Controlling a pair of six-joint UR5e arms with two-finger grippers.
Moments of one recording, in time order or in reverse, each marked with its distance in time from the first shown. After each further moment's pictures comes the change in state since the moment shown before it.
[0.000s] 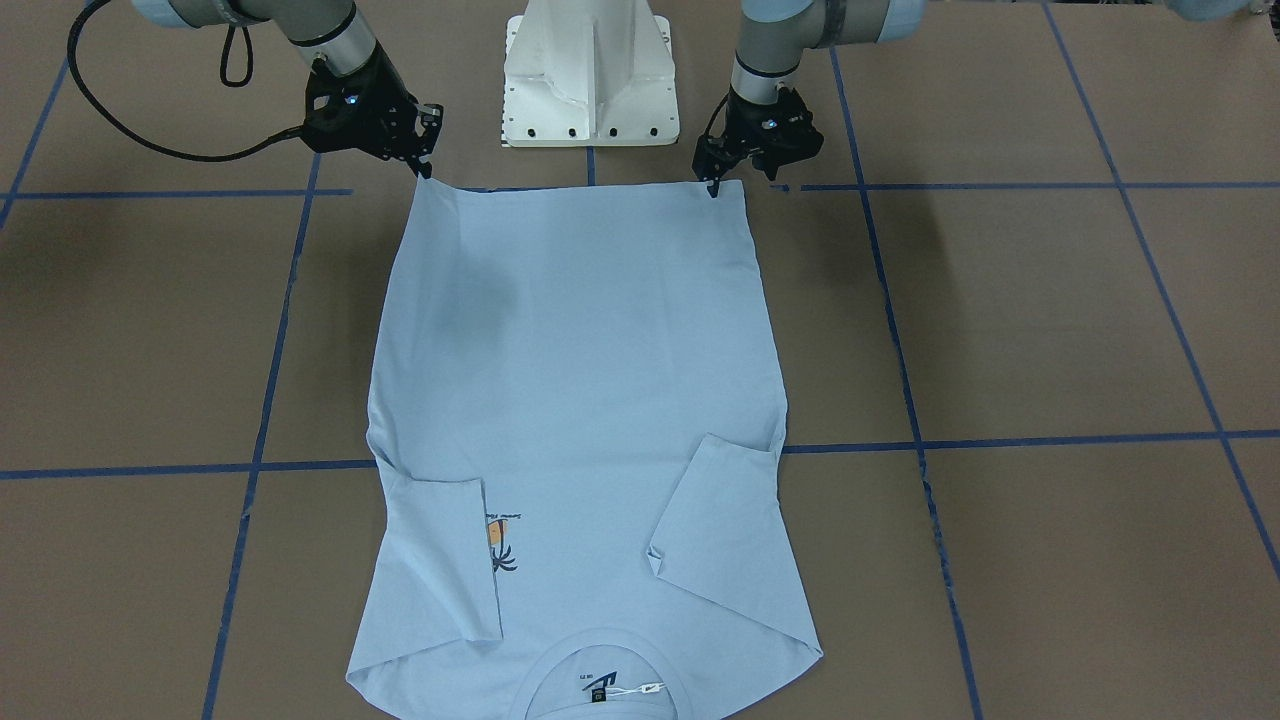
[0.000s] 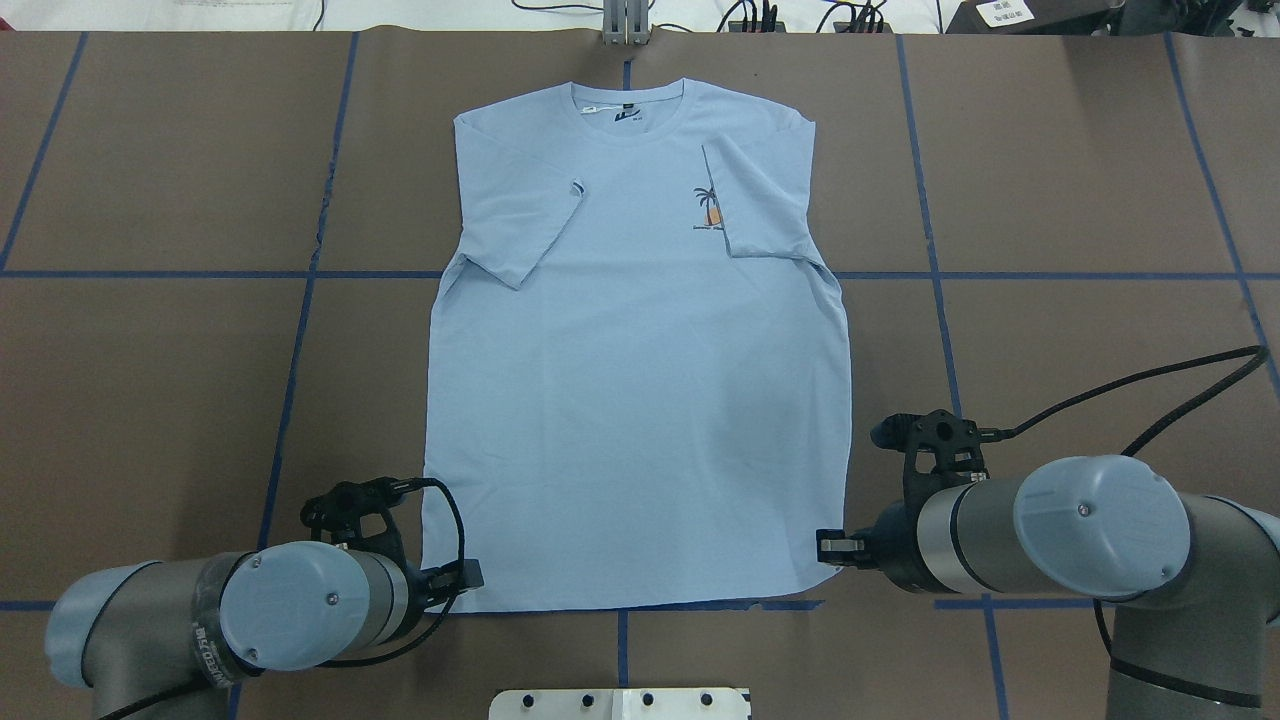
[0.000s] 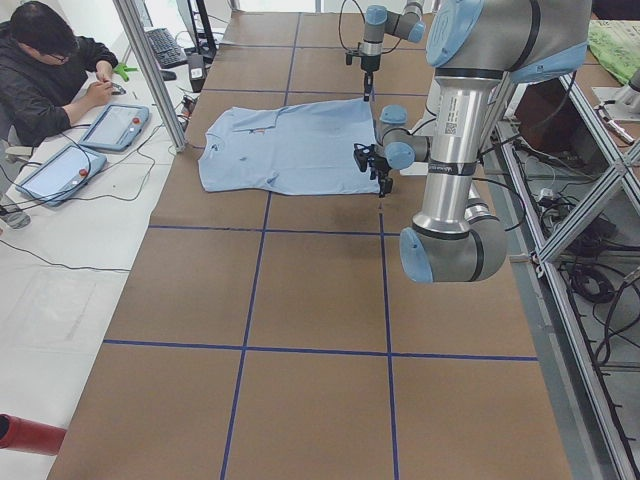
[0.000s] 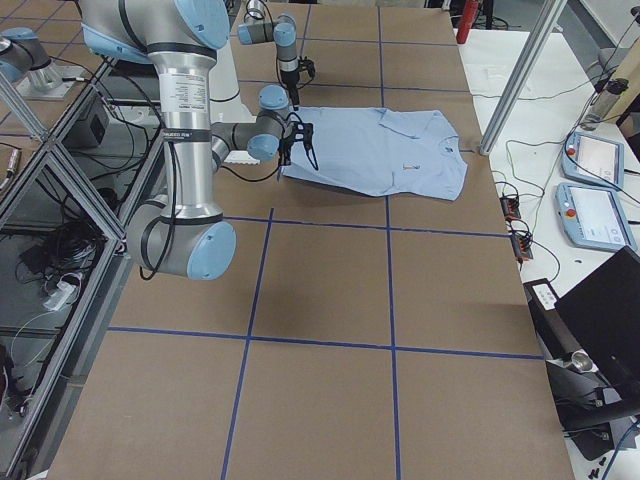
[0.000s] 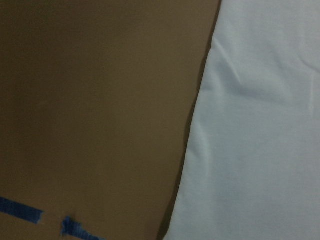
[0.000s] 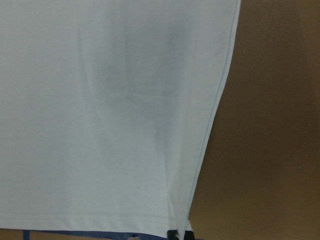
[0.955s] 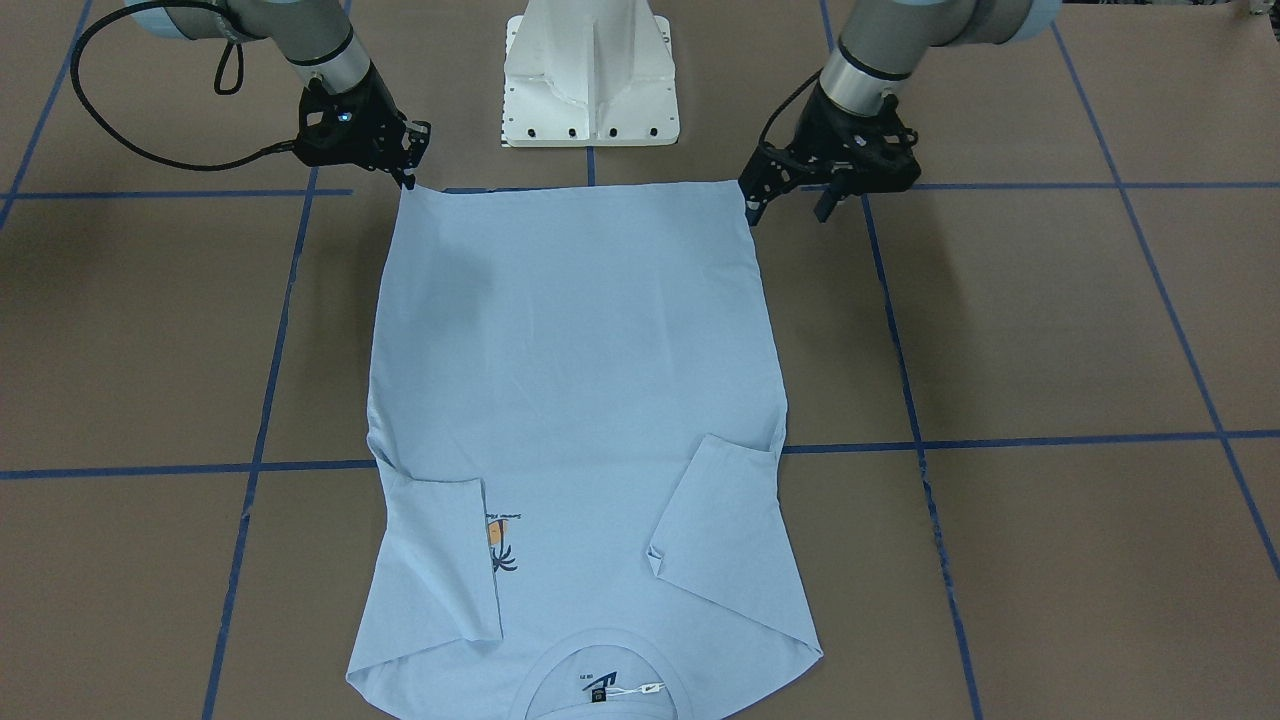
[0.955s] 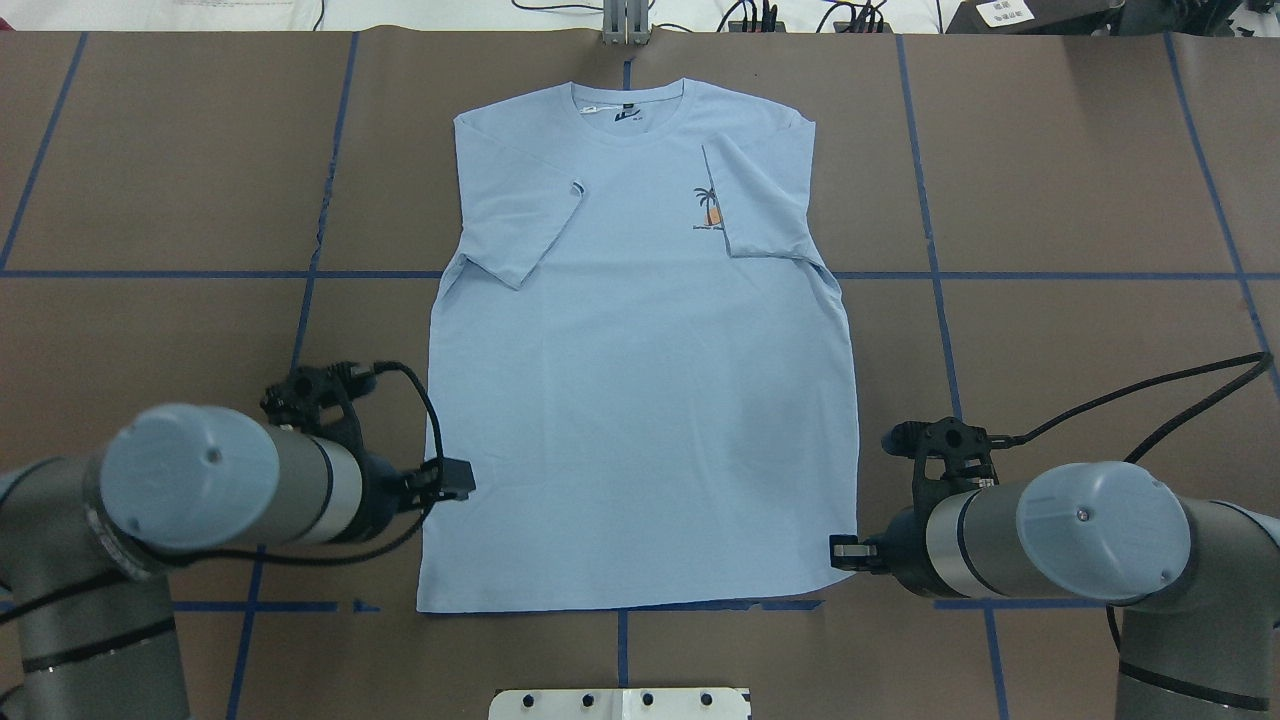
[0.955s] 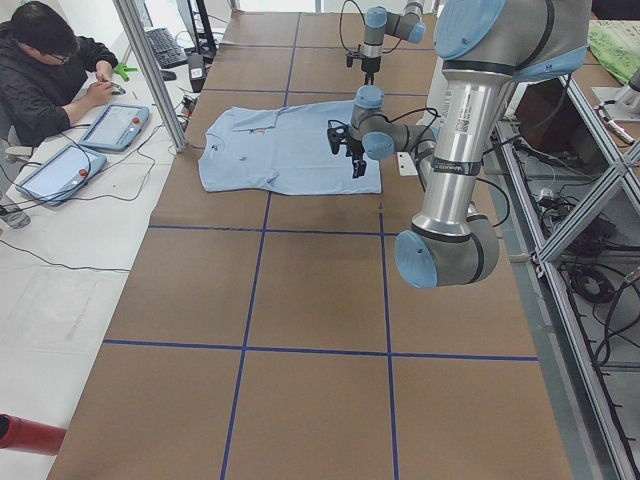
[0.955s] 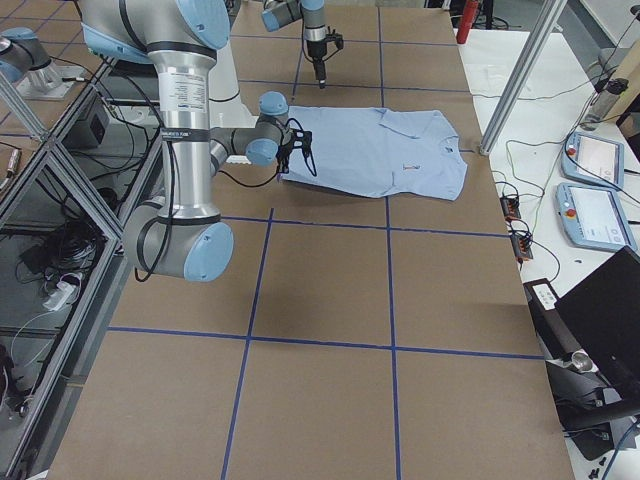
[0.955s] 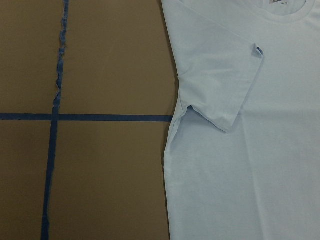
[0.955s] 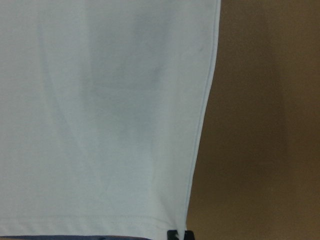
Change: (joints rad) left arm -0.145 0.006 -0.083 -0.080 -0.089 0.082; right arm -0.004 -0.023 -0.004 -0.006 -0.002 0.001
